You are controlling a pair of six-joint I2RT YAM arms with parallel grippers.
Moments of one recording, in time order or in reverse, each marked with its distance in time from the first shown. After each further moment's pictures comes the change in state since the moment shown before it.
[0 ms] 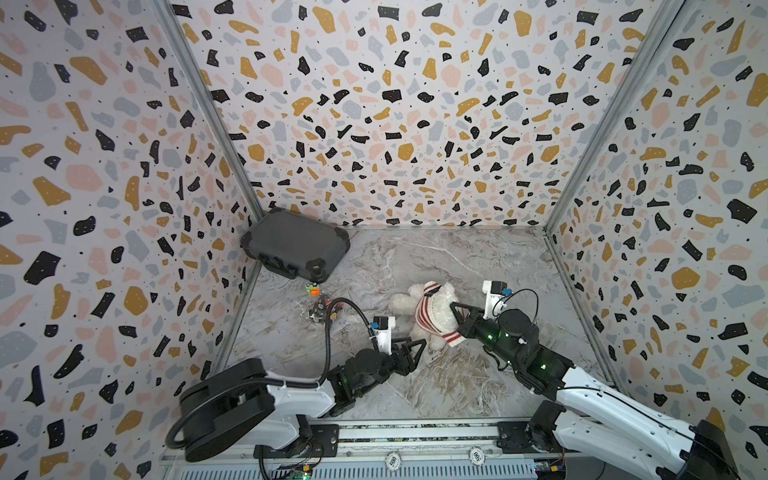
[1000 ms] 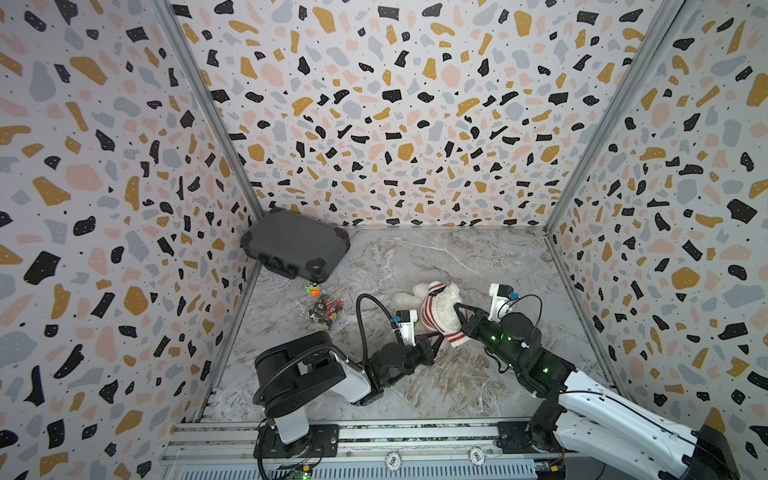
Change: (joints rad) left arm -0.034 0.349 0.174 0.274 0.024 -0.167; right arm -0.002 -0.029 -0.034 0.003 0.019 0.121
